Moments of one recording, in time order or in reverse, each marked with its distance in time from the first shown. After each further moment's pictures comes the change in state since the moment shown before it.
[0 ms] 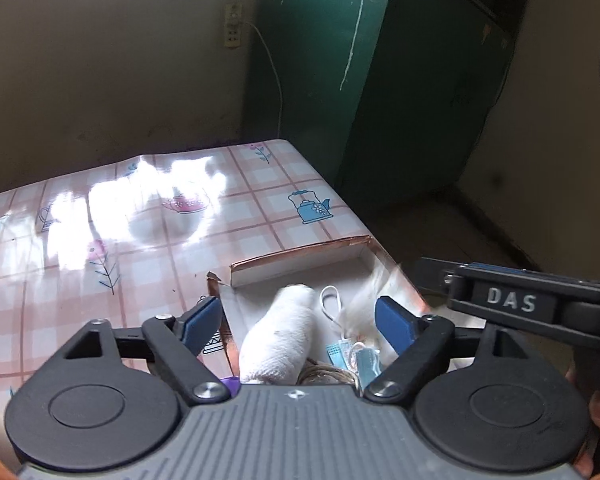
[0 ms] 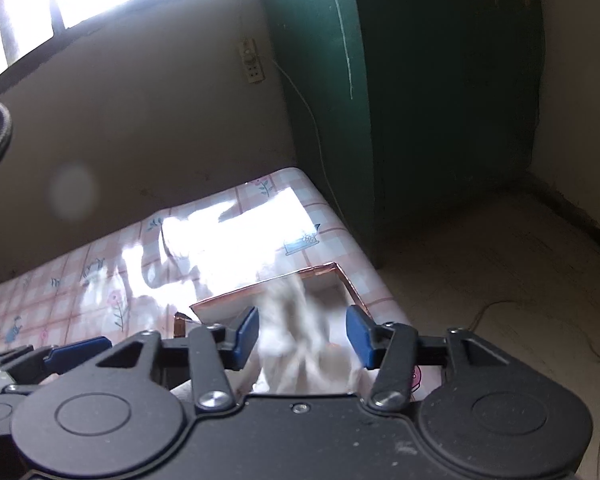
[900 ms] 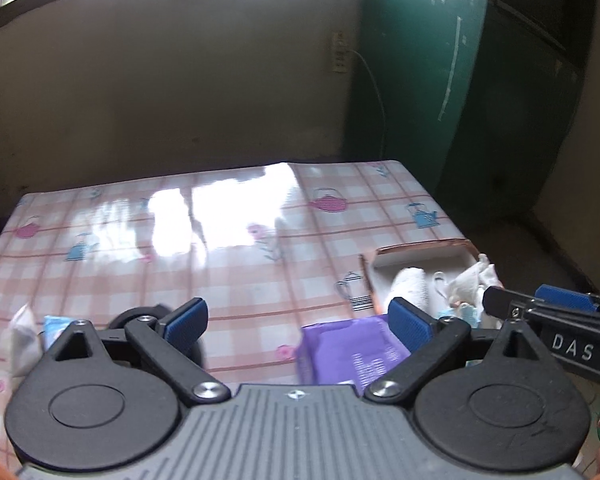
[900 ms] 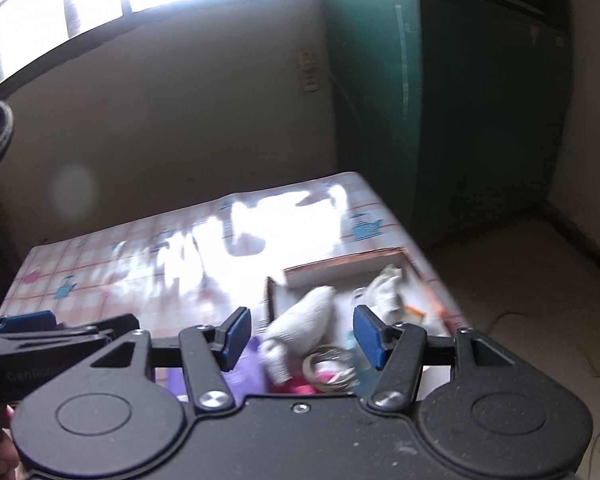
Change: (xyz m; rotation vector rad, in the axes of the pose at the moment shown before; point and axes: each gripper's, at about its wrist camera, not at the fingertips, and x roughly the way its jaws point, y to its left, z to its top) left arm -0.118 0.062 -0.030 -0.096 -0.046 0.259; right arm -0.066 0.088 -0.039 -0.124 -0.010 0.067
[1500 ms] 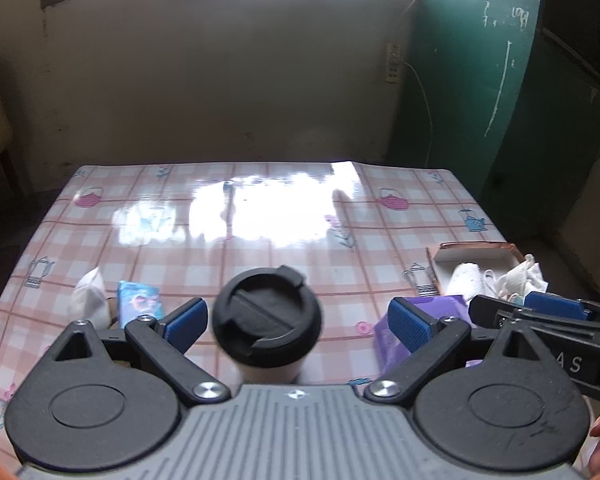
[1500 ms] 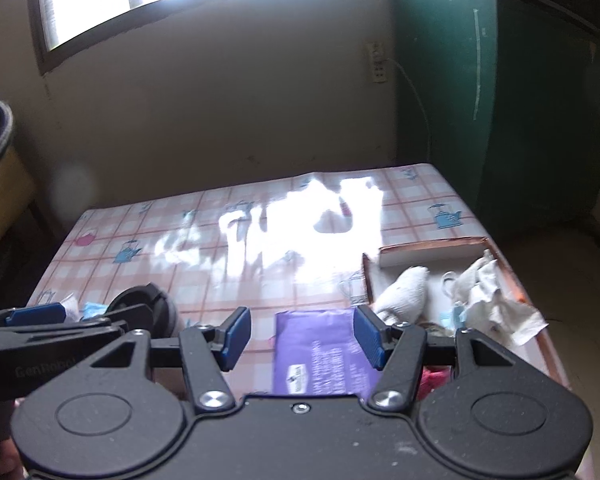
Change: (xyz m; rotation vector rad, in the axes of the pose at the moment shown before) left arm -0.034 0.067 -0.024 -0.076 -0.013 0.076; right arm -0.002 0.078 -0.022 -0.087 0.036 0.099
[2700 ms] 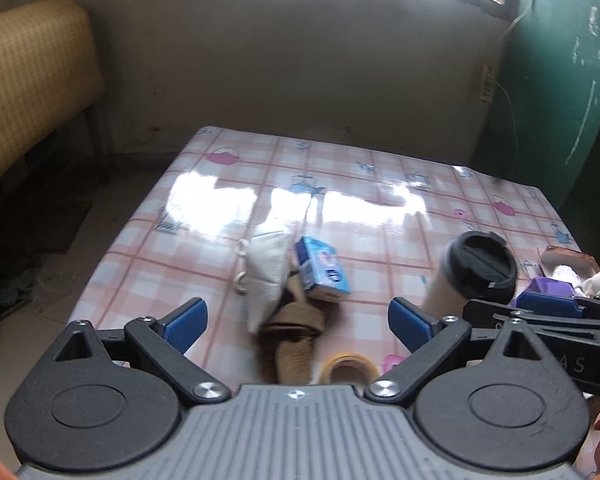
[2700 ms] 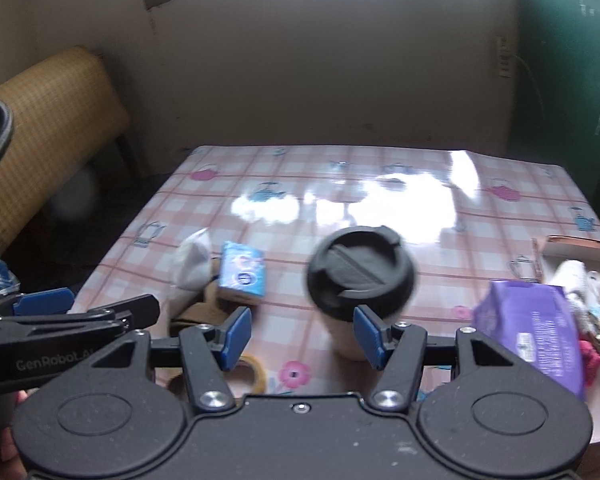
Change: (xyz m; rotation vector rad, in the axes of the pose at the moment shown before) left arm -0.034 0.152 -0.042 -0.148 0.002 0.137; right arm 0.021 0.166 -0.037 -0.180 0.083 0.211
